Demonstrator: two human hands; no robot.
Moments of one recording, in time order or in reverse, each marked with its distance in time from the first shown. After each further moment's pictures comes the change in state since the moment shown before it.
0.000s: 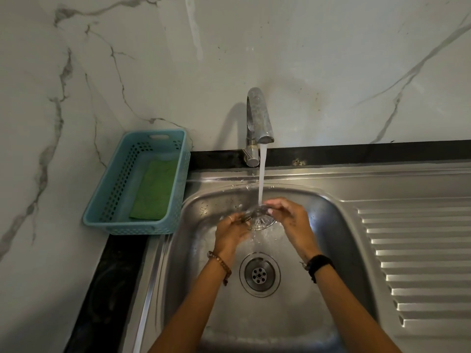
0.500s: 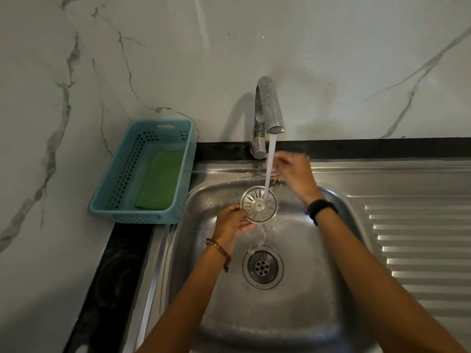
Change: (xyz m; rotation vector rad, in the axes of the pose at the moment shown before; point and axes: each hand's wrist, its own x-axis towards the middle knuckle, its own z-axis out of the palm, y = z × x) left_hand -0.007 0.016 -0.009 -0.039 -0.016 -0.089; right_hand 0.066 -0.053 -0.002 -0.177 -0.038 -0.048
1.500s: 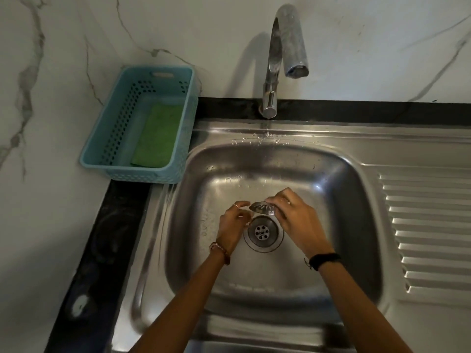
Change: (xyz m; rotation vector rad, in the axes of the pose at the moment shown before) left_hand 0.022 -0.110 -0.026 0.332 0.011 0.233; right_hand -0.121 0.086 0.027 -0.756 -0.185 -0.273
